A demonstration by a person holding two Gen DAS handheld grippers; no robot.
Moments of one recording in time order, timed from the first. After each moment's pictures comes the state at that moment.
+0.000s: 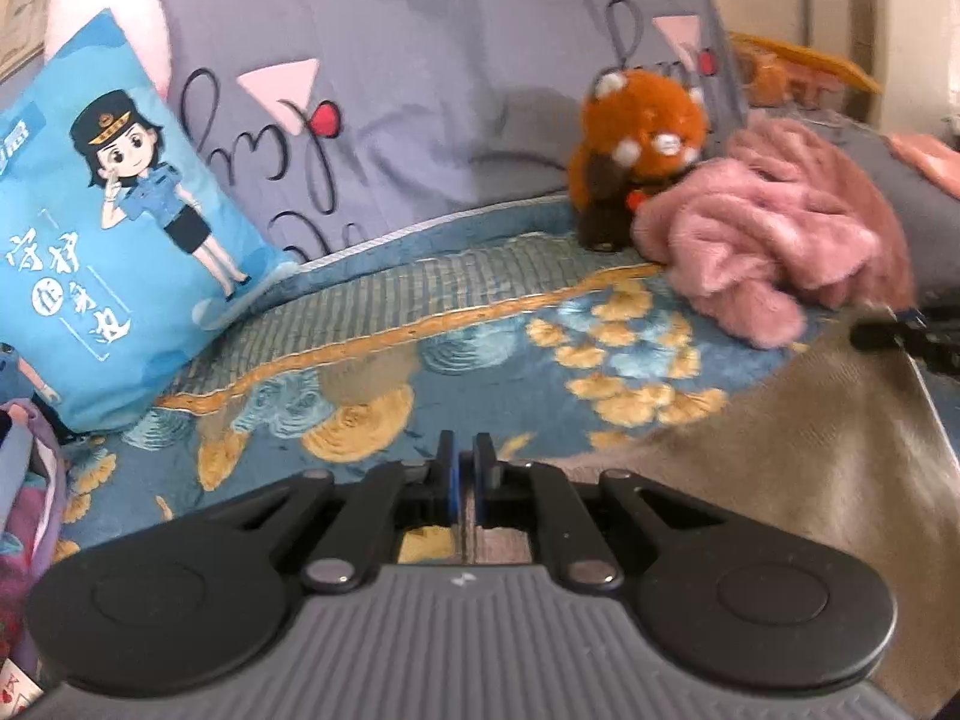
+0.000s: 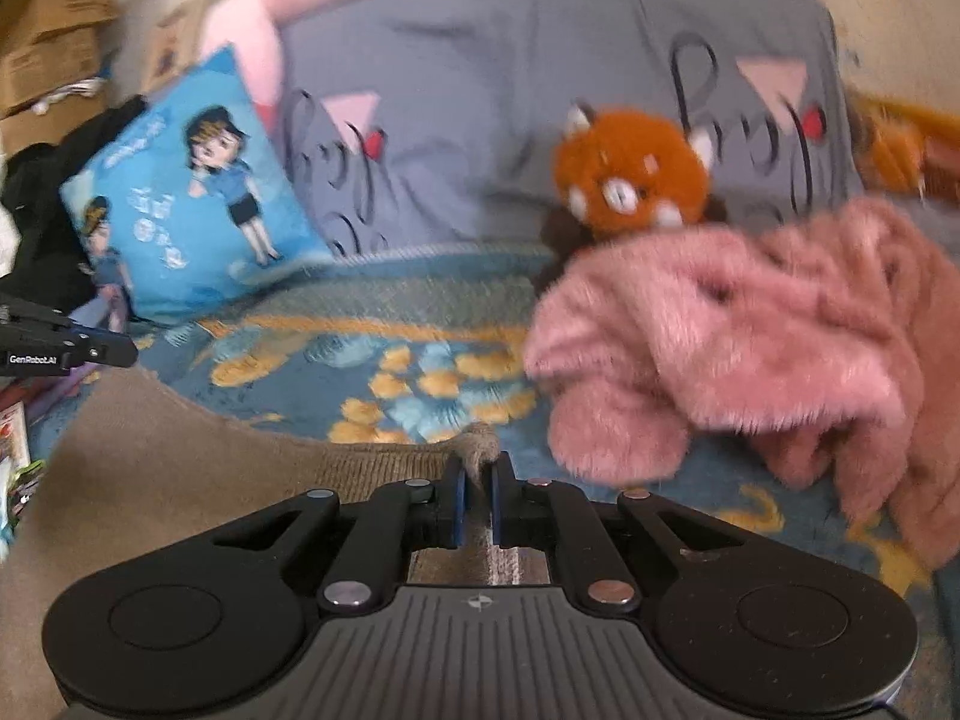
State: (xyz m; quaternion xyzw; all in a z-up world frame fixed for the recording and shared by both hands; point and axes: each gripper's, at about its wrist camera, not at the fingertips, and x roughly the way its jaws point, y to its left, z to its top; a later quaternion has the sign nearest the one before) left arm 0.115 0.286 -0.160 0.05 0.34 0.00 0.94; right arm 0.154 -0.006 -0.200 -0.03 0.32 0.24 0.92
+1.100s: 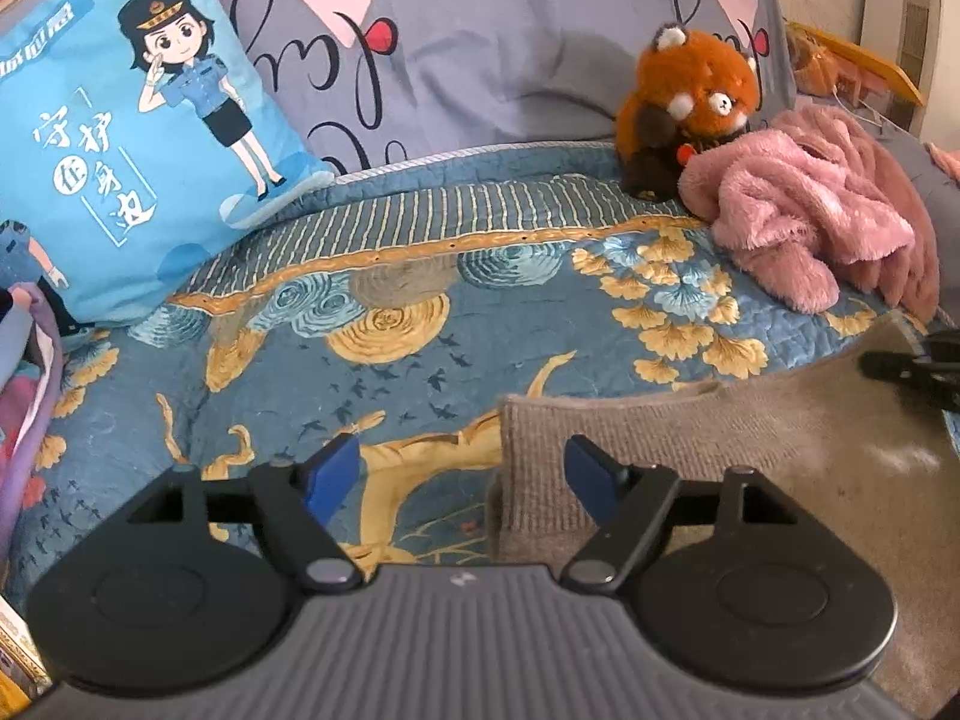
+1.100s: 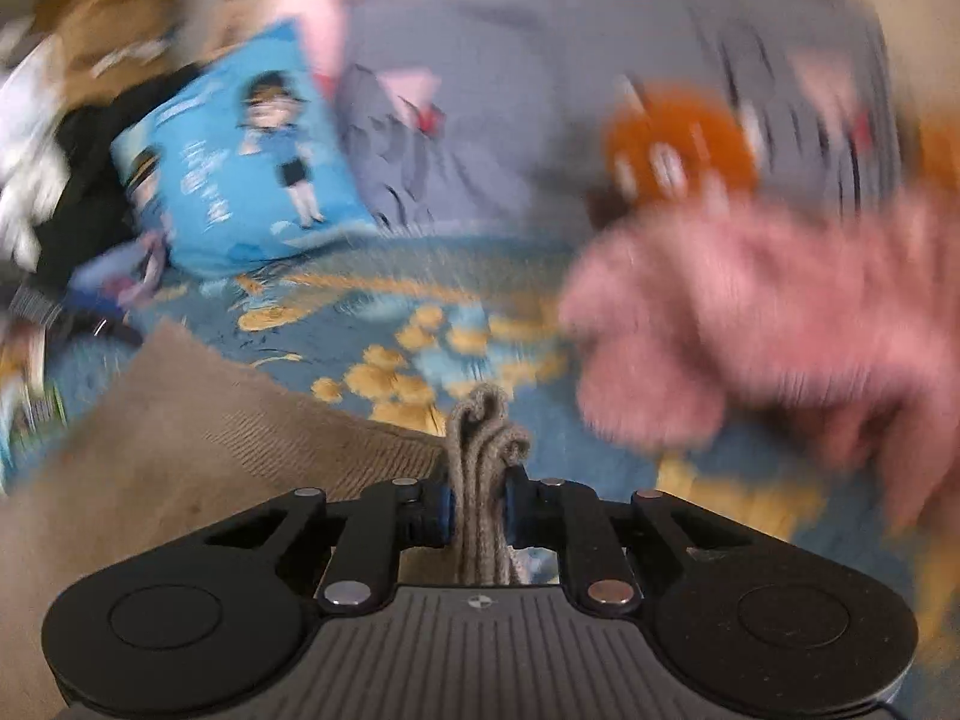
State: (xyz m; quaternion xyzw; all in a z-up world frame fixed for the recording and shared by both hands) left arm 0.095 0.310 -0.193 0.00 0.38 0.03 0.92; right arm 0.110 -0.007 -0.227 -0.11 0.22 0.31 0.92
